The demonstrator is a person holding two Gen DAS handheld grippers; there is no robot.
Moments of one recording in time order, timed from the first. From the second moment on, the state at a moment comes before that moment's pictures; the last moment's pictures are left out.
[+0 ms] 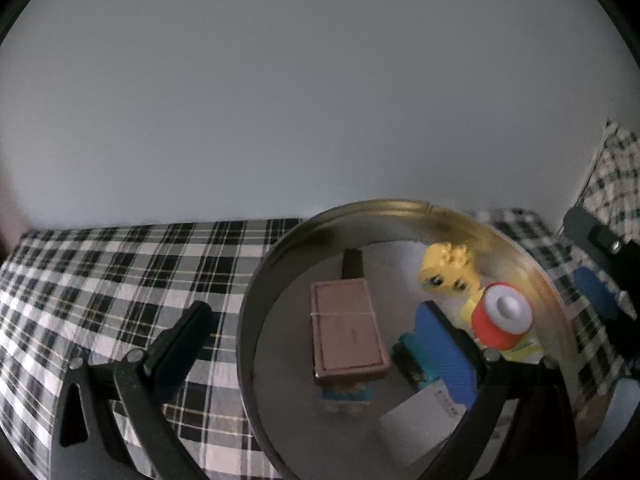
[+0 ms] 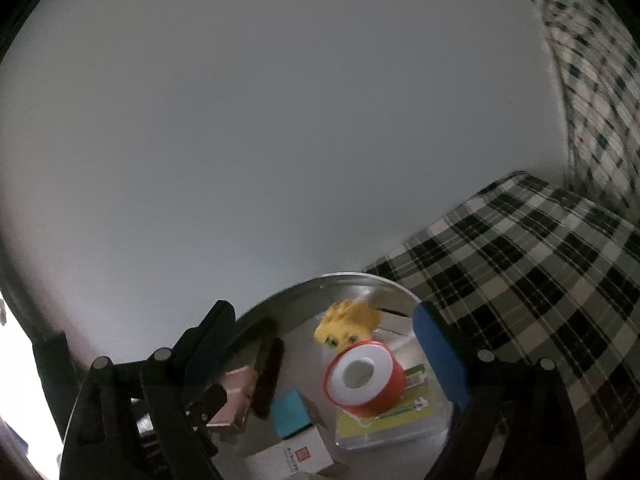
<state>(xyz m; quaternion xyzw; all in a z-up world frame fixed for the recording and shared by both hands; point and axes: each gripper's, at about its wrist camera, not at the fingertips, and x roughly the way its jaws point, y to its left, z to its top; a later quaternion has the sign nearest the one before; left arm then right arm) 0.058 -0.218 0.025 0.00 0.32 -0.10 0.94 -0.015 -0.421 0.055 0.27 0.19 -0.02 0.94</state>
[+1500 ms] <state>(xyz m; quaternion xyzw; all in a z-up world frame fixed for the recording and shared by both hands) -0.054 -0.198 0.015 0.03 0.14 -0.08 0.99 -0.140 -0.330 0.067 0.00 -0.03 -0.22 0.97</state>
